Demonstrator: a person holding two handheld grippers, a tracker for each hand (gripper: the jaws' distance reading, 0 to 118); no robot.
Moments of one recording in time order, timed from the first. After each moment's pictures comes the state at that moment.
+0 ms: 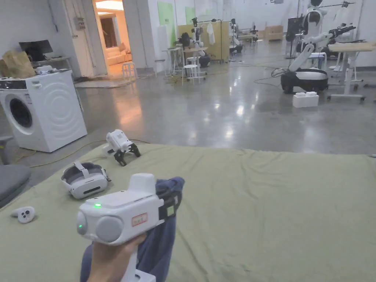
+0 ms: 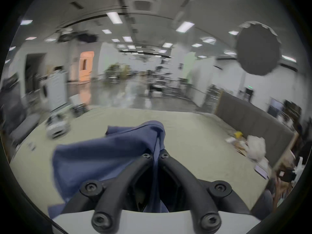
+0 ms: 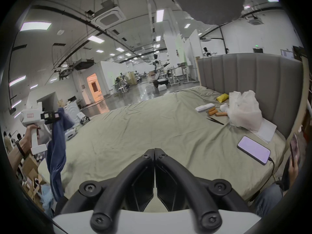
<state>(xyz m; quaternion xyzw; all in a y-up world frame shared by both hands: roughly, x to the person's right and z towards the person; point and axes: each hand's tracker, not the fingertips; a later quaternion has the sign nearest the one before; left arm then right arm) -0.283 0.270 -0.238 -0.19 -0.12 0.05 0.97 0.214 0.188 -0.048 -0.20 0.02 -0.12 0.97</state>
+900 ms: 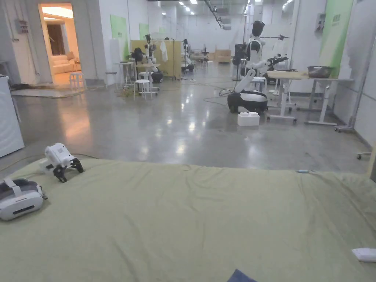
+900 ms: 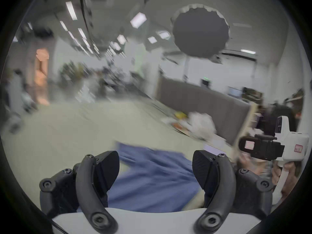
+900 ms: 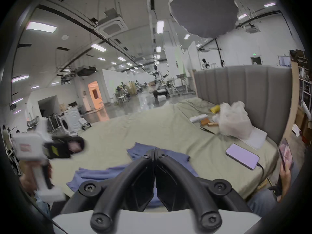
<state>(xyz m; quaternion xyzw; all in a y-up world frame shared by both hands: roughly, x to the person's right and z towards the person) -0.113 0.220 -0.070 -0.15 -0.26 0.04 0.95 0.222 0.204 0.008 -0.13 0.03 -0.10 0.99</state>
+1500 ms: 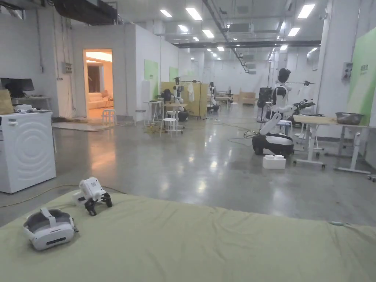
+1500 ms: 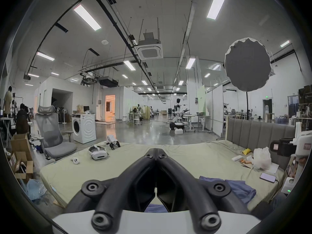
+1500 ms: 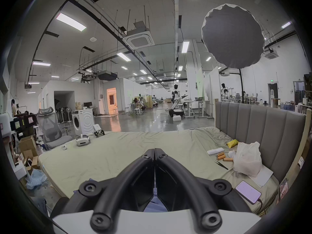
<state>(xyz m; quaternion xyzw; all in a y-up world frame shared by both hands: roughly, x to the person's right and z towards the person) -0.222 0.304 0.072 0.01 0.04 0.00 1.00 0.172 0.278 -0.002 -0.05 0.09 -0.02 0.99</state>
